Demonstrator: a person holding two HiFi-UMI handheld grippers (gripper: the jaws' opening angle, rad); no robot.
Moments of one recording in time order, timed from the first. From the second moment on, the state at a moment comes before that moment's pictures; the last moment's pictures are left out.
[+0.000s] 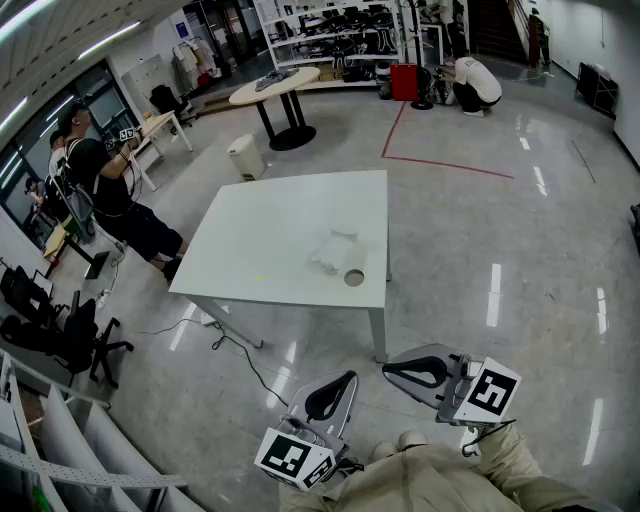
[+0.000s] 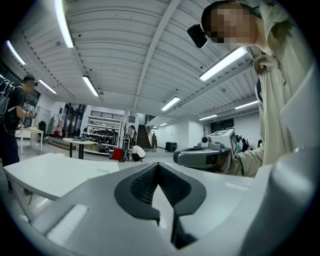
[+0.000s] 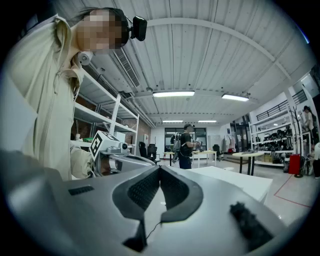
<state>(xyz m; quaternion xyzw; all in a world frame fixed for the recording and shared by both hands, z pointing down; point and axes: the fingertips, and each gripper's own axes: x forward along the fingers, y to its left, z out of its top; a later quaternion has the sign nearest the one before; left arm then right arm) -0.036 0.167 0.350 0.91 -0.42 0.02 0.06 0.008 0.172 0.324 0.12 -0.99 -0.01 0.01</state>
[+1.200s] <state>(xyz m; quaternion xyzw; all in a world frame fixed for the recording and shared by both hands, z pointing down) -0.063 0.013 0.383 0.89 -0.44 0.03 0.10 -0.023 0.009 0.354 0.10 -0.99 0.03 0.03</state>
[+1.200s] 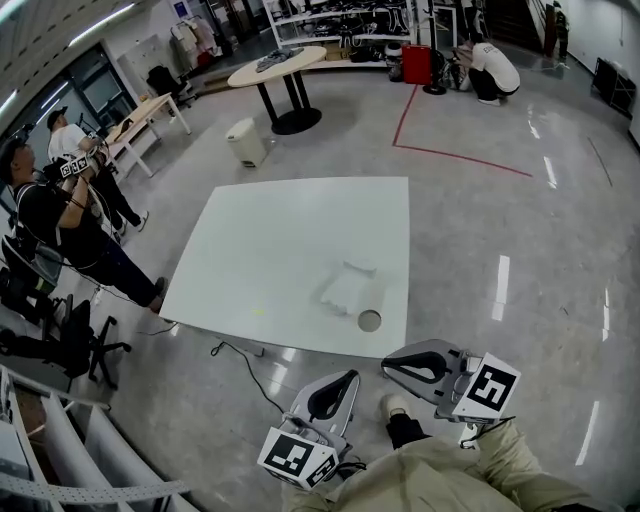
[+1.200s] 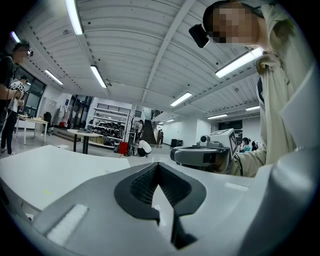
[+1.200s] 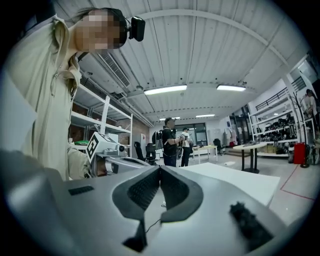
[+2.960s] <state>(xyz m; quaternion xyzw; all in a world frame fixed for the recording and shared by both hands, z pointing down) -0.094 -0.204 0.602 0.81 -0.48 0.27 0.20 -0.037 -0.108 0.453 0.07 -0.98 0.17 0.06</state>
